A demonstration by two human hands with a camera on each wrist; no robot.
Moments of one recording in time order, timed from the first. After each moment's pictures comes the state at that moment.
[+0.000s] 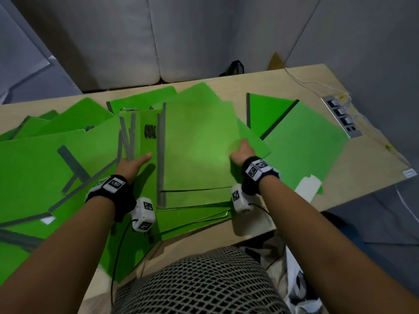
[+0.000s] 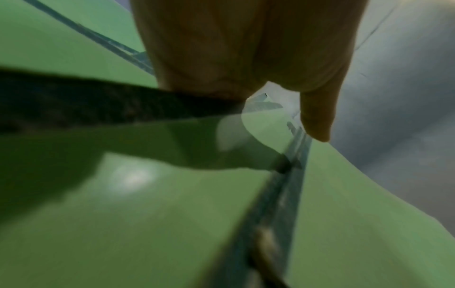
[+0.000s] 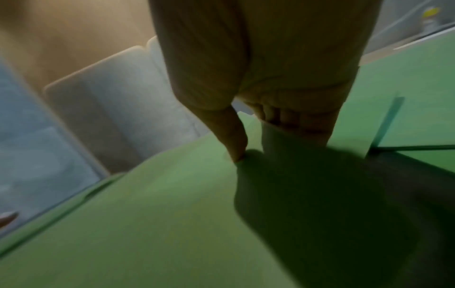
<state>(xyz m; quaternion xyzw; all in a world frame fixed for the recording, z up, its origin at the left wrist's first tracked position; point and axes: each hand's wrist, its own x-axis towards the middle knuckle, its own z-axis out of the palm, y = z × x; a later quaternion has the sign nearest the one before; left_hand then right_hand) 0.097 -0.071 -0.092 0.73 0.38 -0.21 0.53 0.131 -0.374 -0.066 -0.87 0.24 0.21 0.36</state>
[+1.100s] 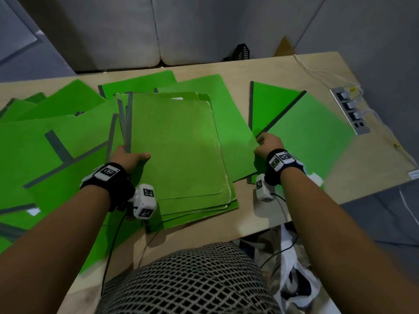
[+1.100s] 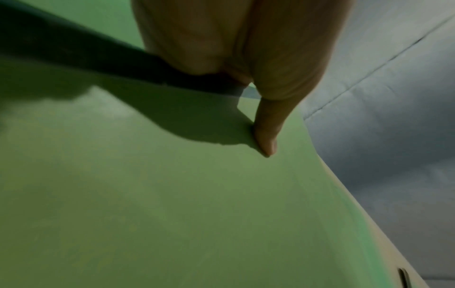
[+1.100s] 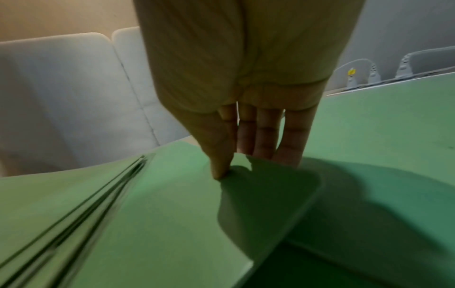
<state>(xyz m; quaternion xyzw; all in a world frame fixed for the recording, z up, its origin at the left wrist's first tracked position) 0.106 -0.091 -0.087 0.76 0.40 -0.20 0.47 0.155 -0.456 -0.082 -0.94 0.18 0.21 0.18</state>
